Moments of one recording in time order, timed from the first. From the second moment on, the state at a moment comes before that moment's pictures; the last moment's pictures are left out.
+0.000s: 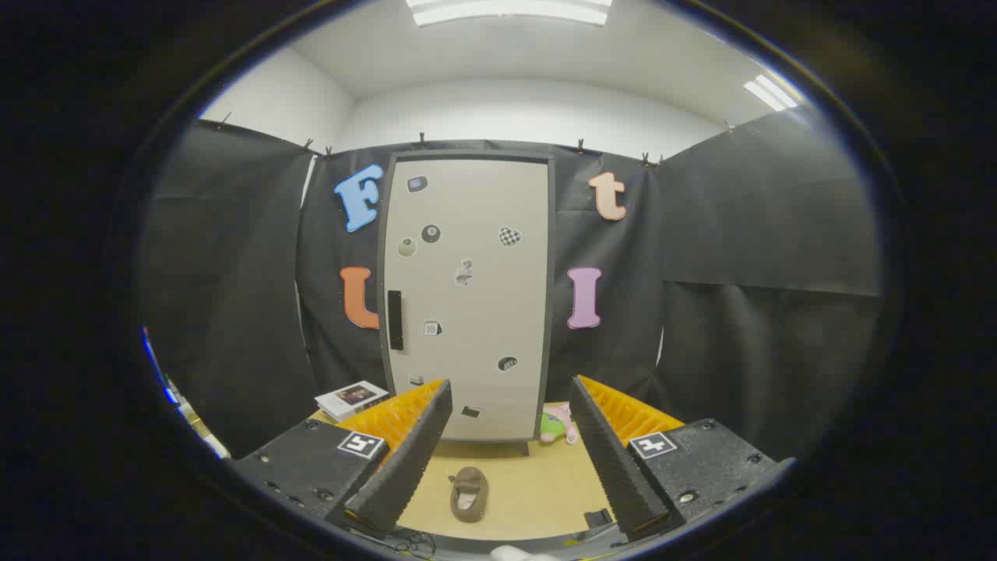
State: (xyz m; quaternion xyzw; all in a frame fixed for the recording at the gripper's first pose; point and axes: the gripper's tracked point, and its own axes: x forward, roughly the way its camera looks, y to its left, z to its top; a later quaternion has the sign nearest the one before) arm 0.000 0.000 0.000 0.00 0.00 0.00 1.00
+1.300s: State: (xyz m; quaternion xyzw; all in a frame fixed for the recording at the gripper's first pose) arm 0.165 0.131 -0.015 -0.01 0.01 0.04 1.00
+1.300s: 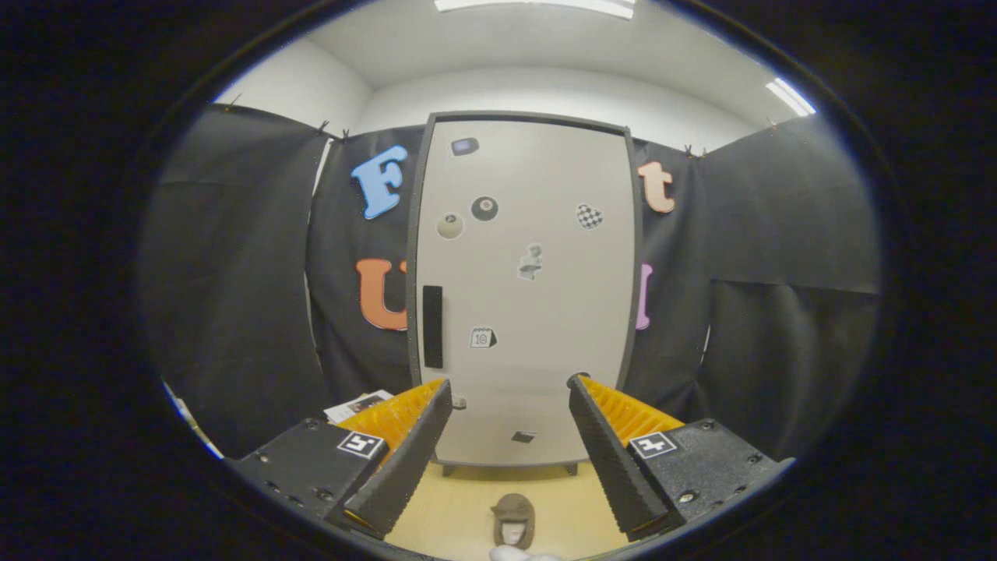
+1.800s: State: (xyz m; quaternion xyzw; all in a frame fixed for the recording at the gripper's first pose) arm 0.331 0.227 -0.006 0.00 0.01 0.10 0.99
